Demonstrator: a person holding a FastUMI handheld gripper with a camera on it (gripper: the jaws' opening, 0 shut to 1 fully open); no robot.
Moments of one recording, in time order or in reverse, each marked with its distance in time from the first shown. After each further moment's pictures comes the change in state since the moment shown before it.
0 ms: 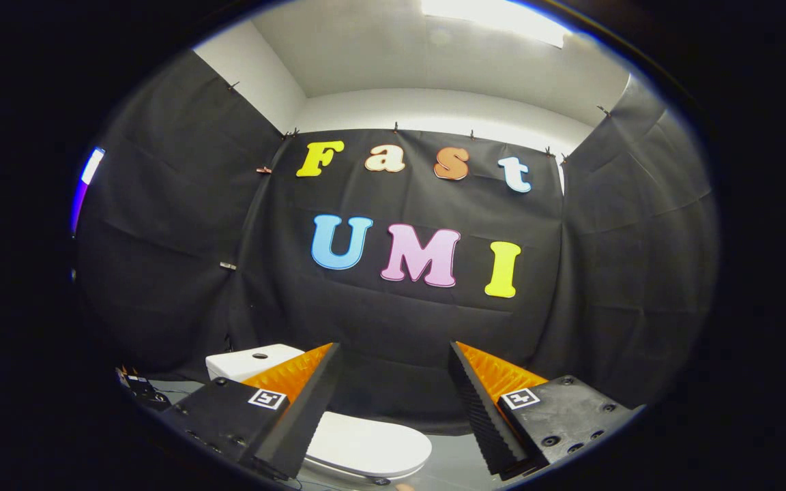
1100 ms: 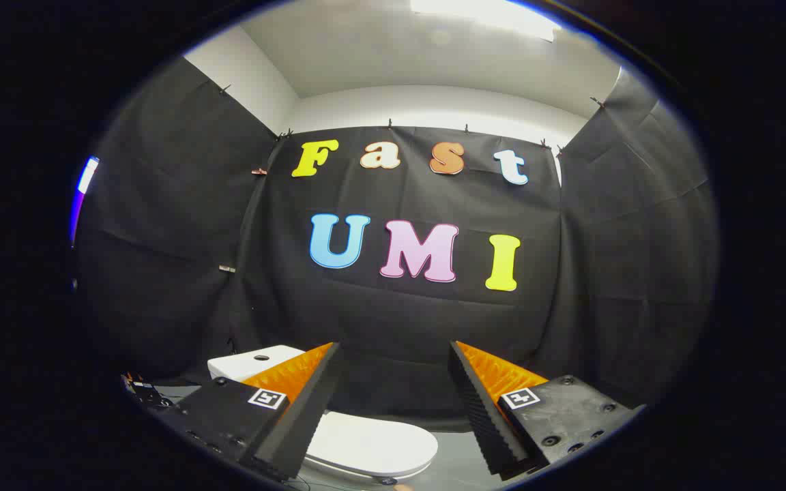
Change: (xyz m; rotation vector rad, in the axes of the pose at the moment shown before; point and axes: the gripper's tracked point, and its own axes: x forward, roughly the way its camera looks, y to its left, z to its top) arm 0.001 -0.002 -0.001 0.030 0.009 -0.004
